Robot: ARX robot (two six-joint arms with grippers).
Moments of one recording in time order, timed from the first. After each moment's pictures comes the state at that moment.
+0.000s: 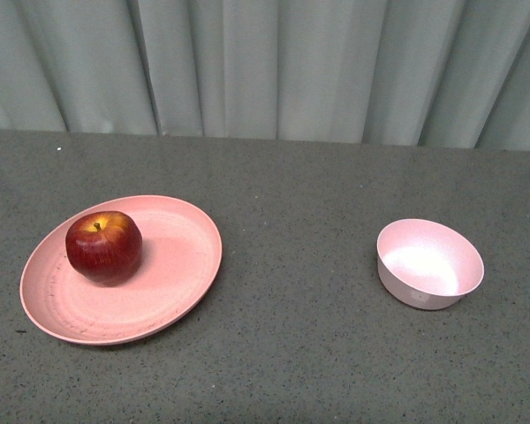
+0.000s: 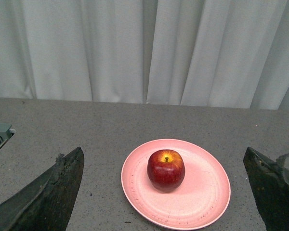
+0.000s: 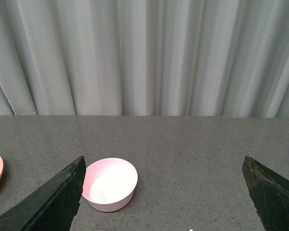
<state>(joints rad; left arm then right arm) 0.00 0.00 0.02 0.00 0.00 0.00 0.00 0.00 0.01 0.00 0.00 -0.01</state>
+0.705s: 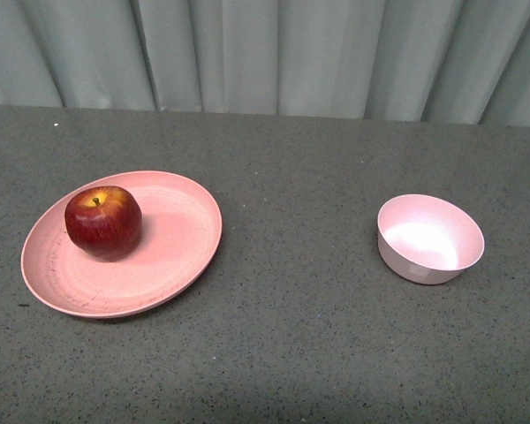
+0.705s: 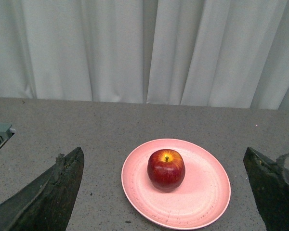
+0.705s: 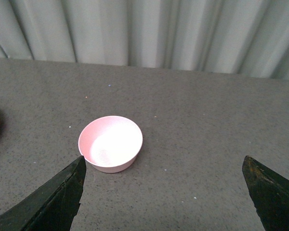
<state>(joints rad) 0.00 0.00 0.02 0.00 0.00 0.00 0.01 0.70 0.16 0.27 -0.06 -0.07</state>
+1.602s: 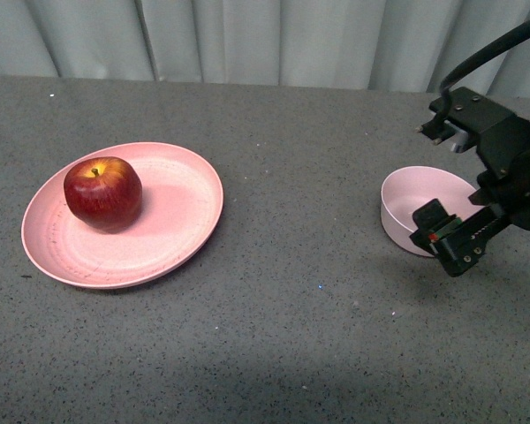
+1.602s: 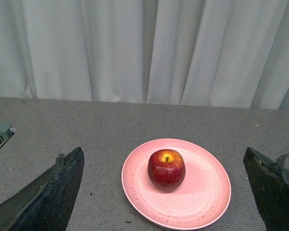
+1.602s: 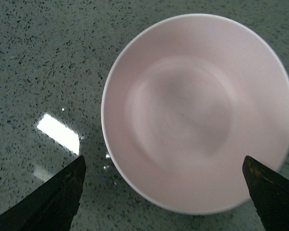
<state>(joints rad) 0.00 0.00 0.02 0.00 0.00 0.00 0.17 1.98 0.93 0.05 -0.14 -0.44</state>
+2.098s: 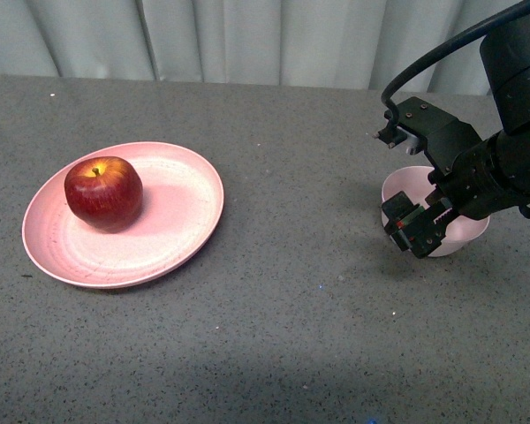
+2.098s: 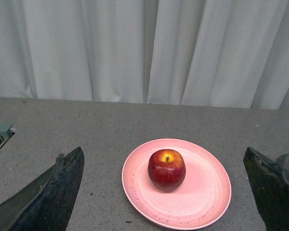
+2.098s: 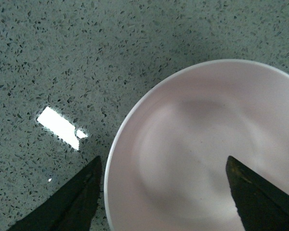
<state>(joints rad) 0.00 0.00 0.02 0.00 0.00 0.00 0.21 2.13 1.08 0.01 -0.13 -0.45</state>
